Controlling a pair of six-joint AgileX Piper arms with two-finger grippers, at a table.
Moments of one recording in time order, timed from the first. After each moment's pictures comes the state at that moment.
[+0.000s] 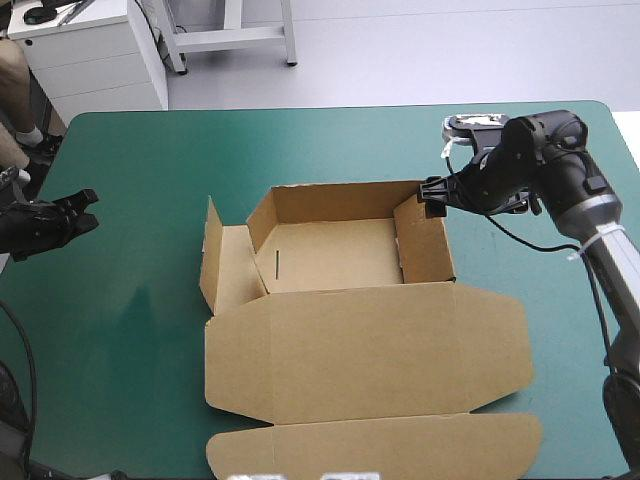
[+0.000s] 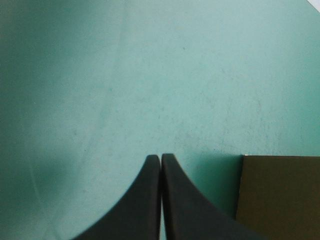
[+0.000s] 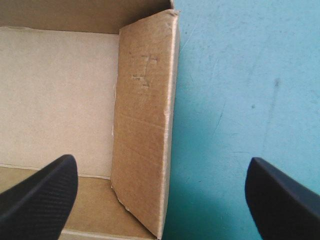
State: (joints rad) left arm 0.51 1.58 -1.21 -0.81 0.87 0.40; right arm 0.28 1.61 -1.66 0.07 1.24 0.13
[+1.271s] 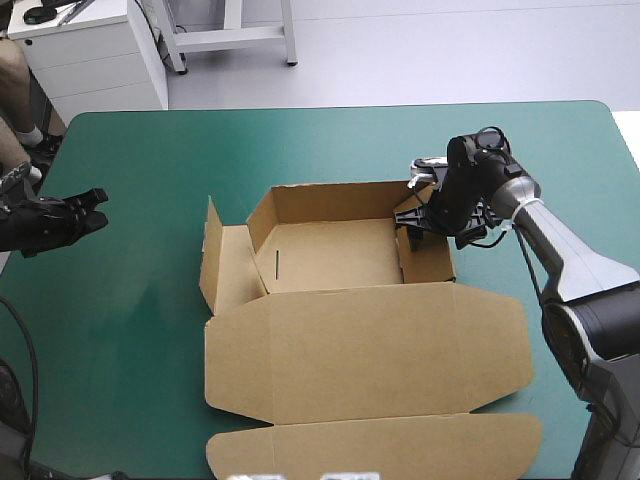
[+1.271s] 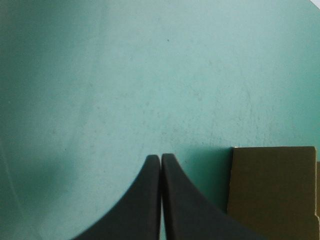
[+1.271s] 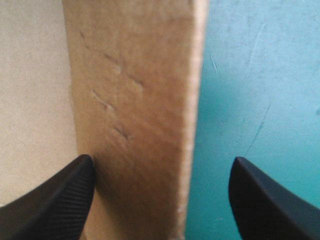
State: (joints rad) left arm 0.48 1.58 -1.21 -0.82 0.88 0.40; right arm 0.30 1.90 -1.66 0.09 1.23 0.14
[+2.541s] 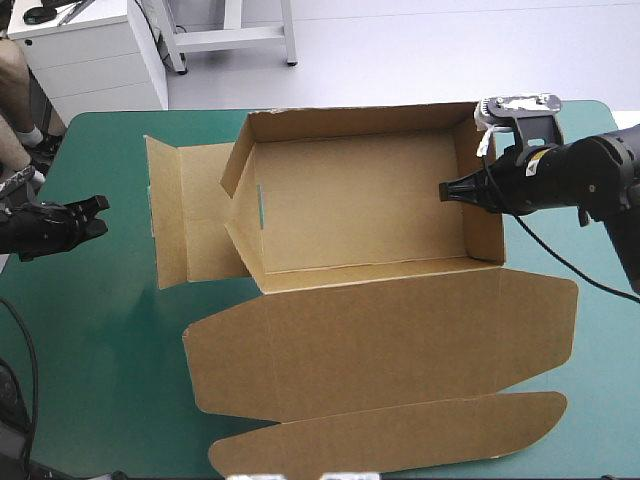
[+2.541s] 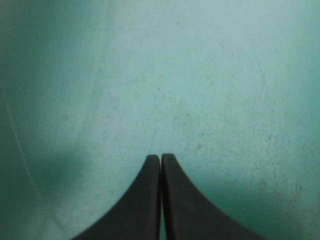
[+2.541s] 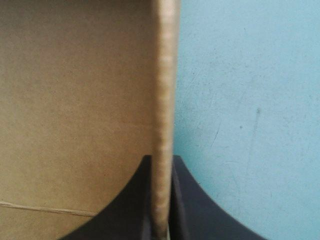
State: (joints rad) left arm 0.48 1.58 -1.21 -0.75 0.91 0.40; right arm 0.30 1.34 -1.66 0.07 1.24 0.11
